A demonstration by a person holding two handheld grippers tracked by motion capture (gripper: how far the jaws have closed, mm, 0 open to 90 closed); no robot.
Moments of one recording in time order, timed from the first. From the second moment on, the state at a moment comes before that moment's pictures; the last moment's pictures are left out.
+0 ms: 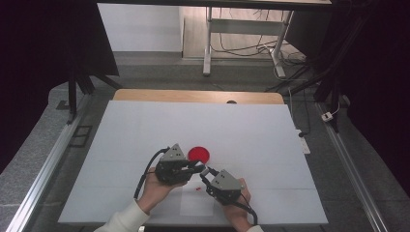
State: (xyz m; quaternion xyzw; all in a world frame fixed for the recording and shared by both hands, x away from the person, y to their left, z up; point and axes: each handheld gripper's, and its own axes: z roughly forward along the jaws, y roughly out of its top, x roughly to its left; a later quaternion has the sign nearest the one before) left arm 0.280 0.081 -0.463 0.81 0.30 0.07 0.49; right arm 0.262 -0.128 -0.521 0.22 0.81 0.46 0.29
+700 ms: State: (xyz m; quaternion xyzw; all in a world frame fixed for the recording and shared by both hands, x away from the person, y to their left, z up) left arm 0.279 0.080 -0.463 0.81 0.31 0.07 0.49; right arm 0.261 -0.128 -0.521 0.22 0.81 0.46 0.30
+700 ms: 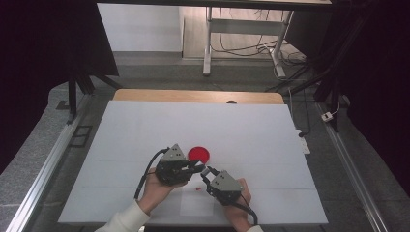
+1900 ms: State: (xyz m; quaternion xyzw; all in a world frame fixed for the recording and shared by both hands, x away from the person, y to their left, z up) left arm 0.287 0.084 -0.473 0.80 0.33 0.00 0.49; right arm 0.257 -0.128 -0.521 0.17 0.82 0.44 0.32
